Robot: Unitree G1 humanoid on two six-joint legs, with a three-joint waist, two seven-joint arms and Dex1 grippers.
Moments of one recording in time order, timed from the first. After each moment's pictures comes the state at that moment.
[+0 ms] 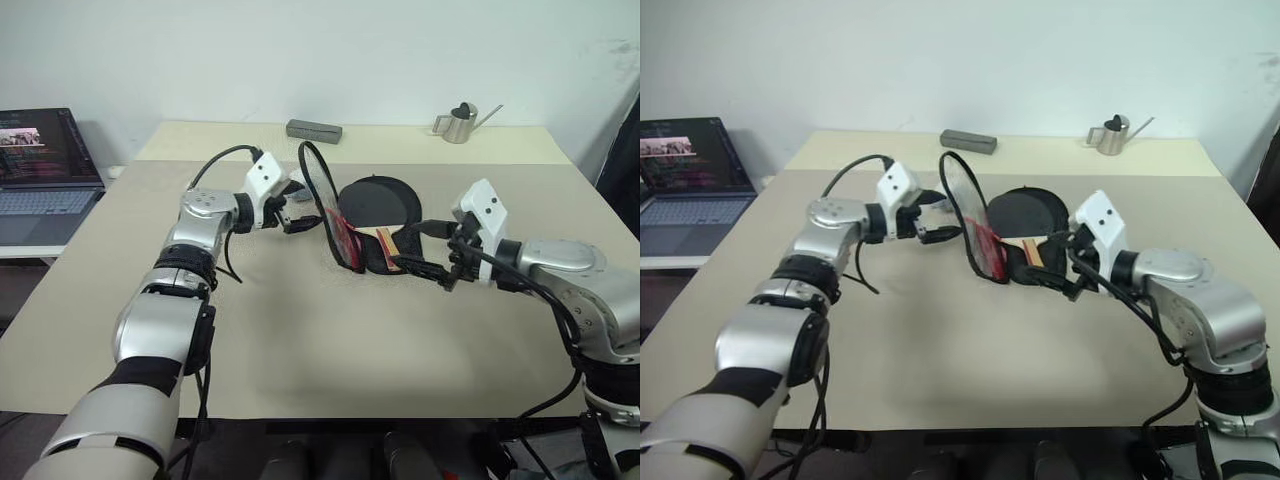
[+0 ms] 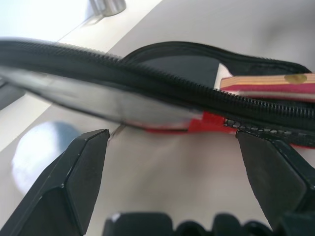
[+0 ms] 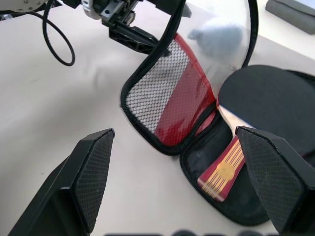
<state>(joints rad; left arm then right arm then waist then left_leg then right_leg) -1.23 0.43 -0.06 1.24 0.03 -0.23 -1.05 -0.56 -0.64 -0.07 -0.49 0.53 1.07 0.69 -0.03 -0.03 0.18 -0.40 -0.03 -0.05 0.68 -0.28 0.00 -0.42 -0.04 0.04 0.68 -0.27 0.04</state>
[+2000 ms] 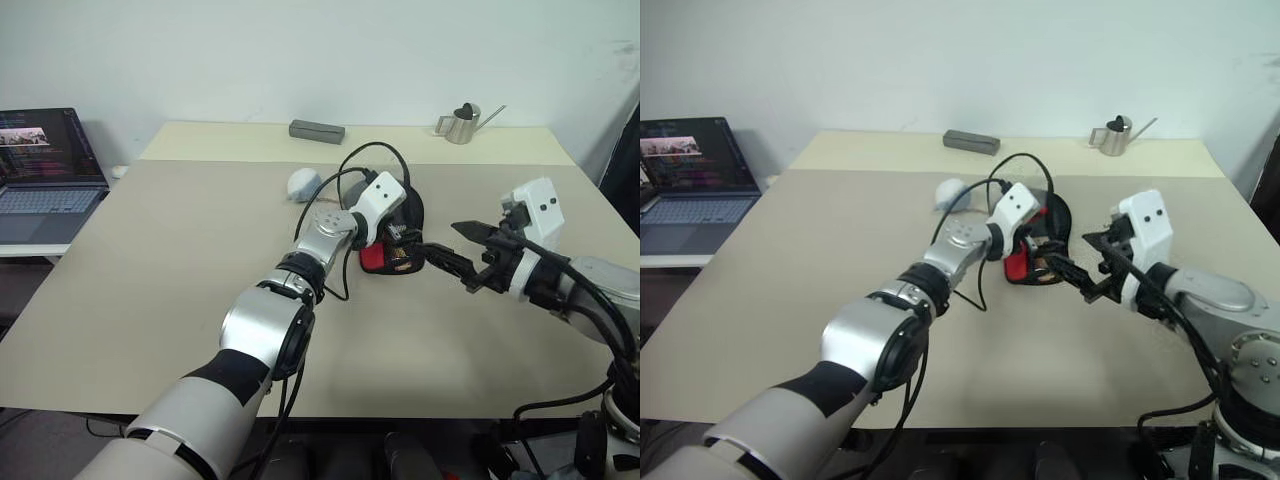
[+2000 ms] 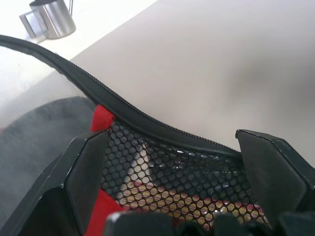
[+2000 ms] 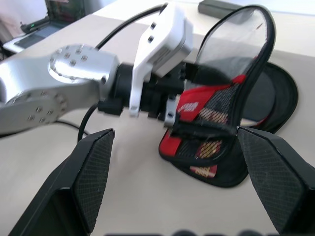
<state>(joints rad) -1.33 -0.03 0.02 1.38 0.18 -0.16 -0.66 -0.56 -0.57 -0.39 -0.67 1.07 1.43 0.08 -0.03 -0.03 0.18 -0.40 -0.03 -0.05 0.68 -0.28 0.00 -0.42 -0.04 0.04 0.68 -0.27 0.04</state>
